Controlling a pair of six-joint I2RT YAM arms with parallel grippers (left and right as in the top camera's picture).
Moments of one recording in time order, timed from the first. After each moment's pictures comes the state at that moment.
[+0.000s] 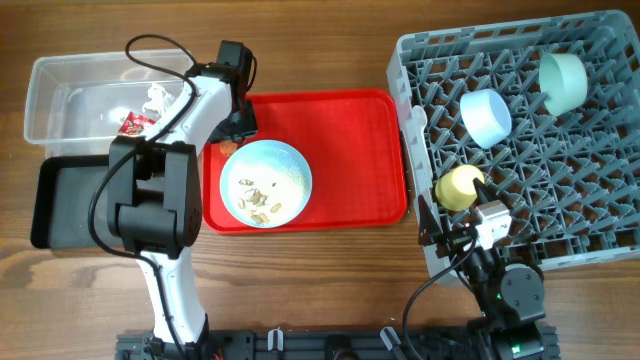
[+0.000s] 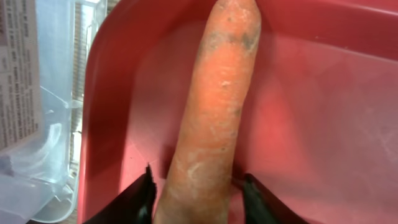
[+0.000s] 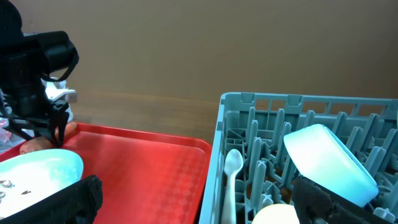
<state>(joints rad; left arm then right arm) -0.18 2.15 1.56 -0.86 -0.21 -0.42 0.24 0.02 0.01 0.00 -0.06 0.02</state>
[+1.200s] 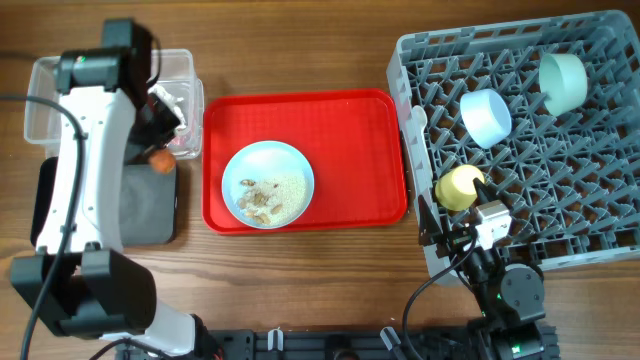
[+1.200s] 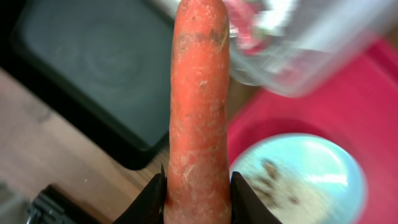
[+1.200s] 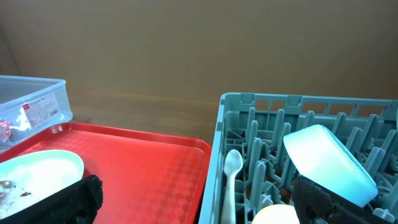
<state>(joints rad) 0.07 1.72 1.65 -1.42 -0.20 -0.70 0.24 0.02 0.01 0.00 -0.06 0.01</state>
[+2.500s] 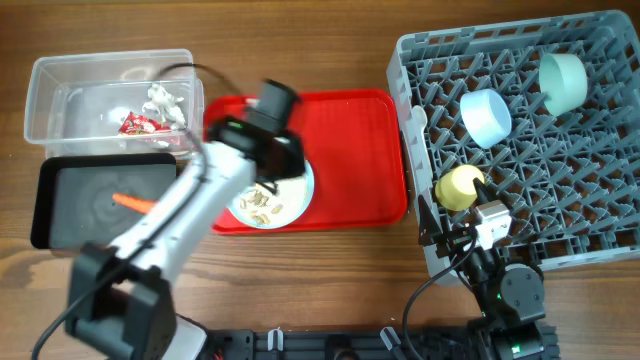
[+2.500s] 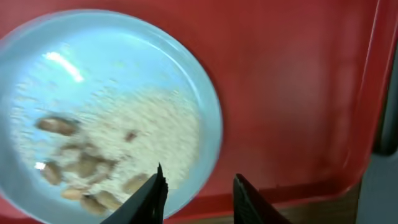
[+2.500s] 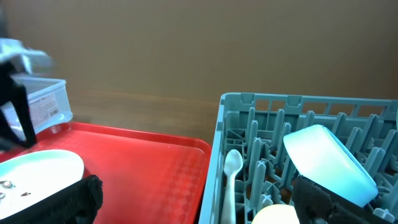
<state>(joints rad) -0.51 1.64 1.23 -0.85 0.03 -0.56 0.24 0.02 0.01 0.00 -0.06 0.01</state>
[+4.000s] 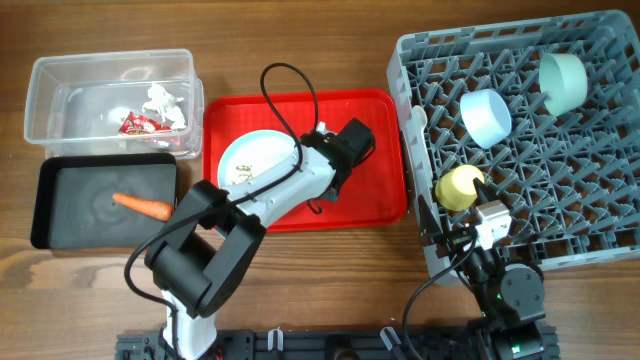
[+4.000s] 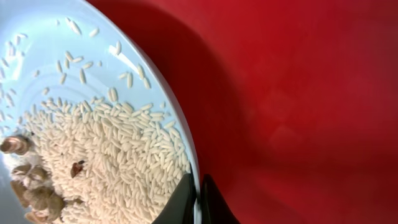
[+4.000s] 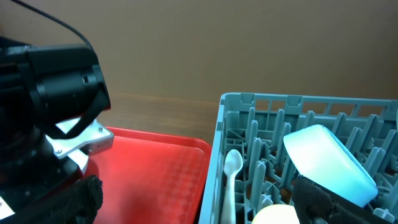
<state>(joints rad) -0.73 1.97 1.30 -0.84 -0.35 -0.44 0.24 0.02 0.01 0.00 -0.06 0.01</state>
